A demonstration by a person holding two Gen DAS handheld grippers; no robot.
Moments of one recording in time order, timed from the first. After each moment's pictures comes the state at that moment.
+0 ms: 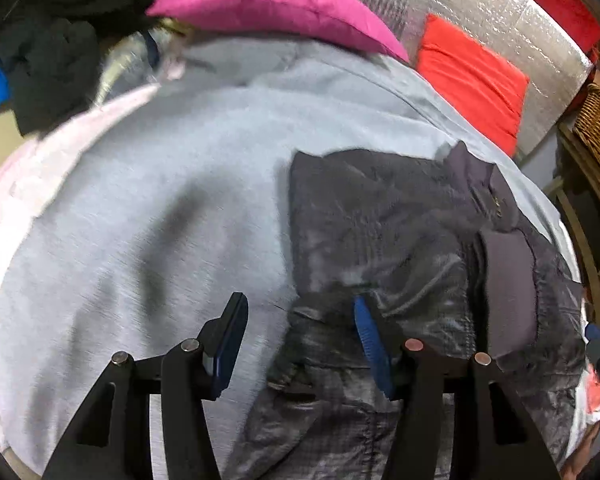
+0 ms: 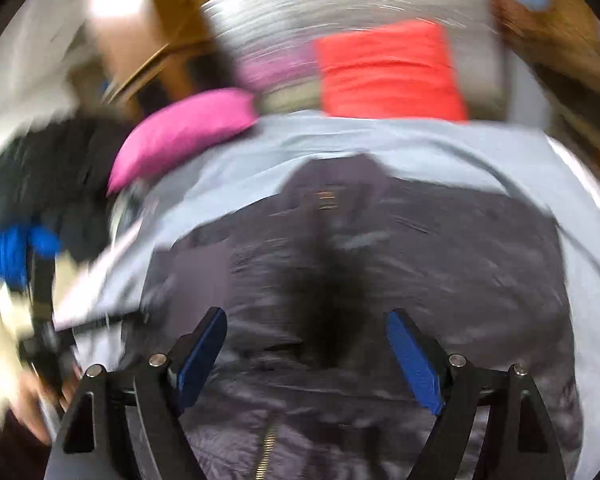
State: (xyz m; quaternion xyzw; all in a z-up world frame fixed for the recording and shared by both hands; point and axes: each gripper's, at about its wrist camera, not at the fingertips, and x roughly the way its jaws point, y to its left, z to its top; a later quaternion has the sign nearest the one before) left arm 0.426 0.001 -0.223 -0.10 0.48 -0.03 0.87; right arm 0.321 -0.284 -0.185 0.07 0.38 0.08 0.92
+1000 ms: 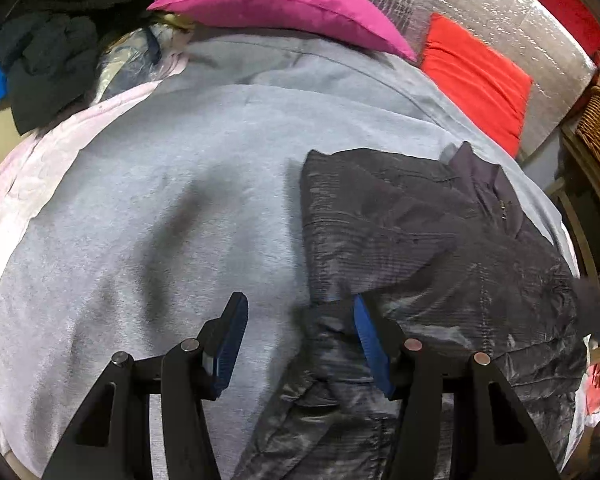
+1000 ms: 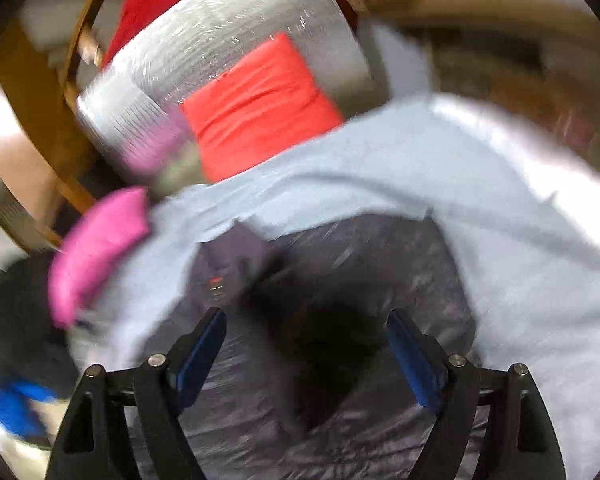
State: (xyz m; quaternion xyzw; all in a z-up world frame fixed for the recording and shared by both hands) left arm 0.434 0.001 -0.227 -0.10 0.48 -0.04 0.87; right arm 0.320 -0.457 -0.202 0.38 0.36 -0.05 0.85
